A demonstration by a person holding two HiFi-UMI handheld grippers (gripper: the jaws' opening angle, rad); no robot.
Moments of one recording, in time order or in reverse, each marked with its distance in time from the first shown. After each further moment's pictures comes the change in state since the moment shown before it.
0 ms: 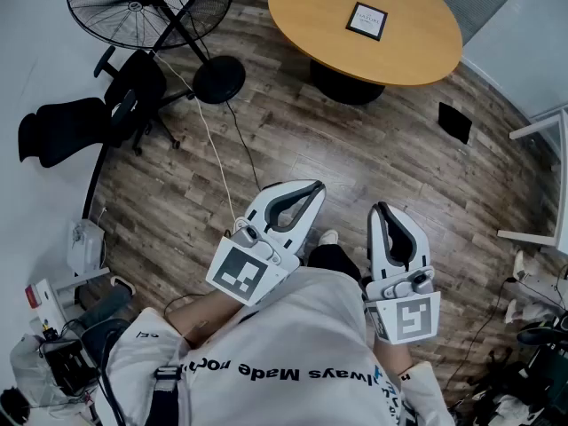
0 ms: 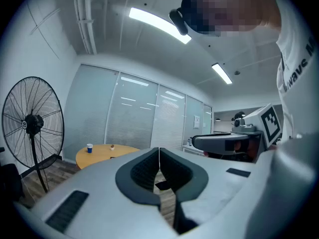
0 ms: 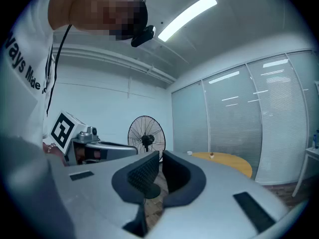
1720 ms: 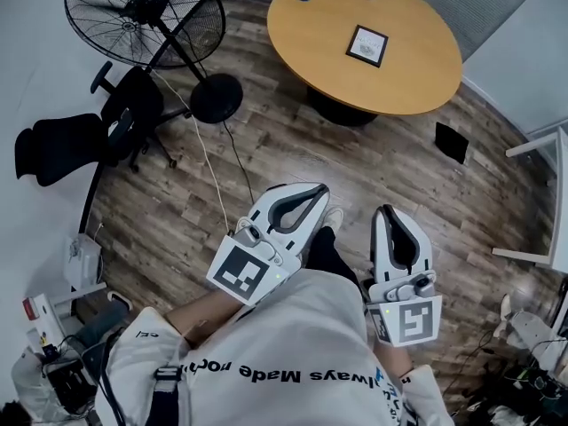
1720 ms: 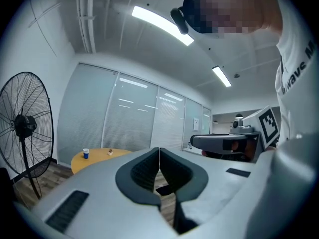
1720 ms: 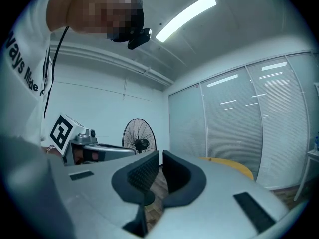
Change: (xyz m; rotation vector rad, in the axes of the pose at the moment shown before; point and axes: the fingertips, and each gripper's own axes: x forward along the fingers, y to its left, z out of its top) left arm 0.056 0.068 0.022 0.004 -0.016 -0.045; right arm 0.080 -0.039 0.022 0.001 -0.033 -0.036
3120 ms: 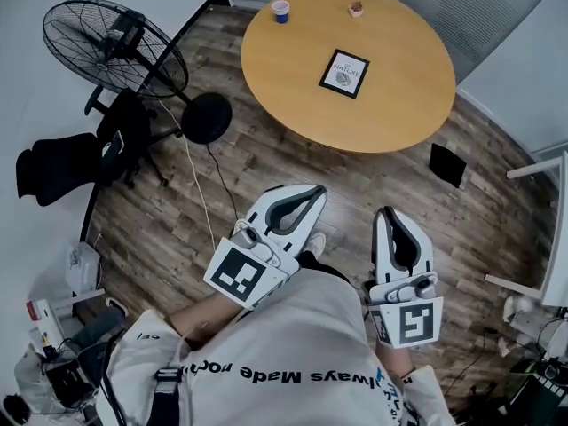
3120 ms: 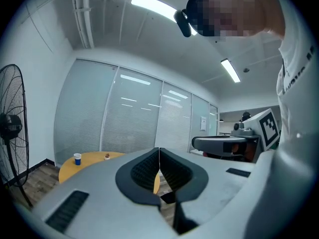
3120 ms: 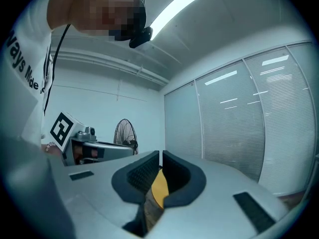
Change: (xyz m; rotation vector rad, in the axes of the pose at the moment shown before) left arm 0.214 0.030 0.019 0.006 0.023 0.047; right arm 0.080 -0.208 0.011 0.014 -0.012 0.031
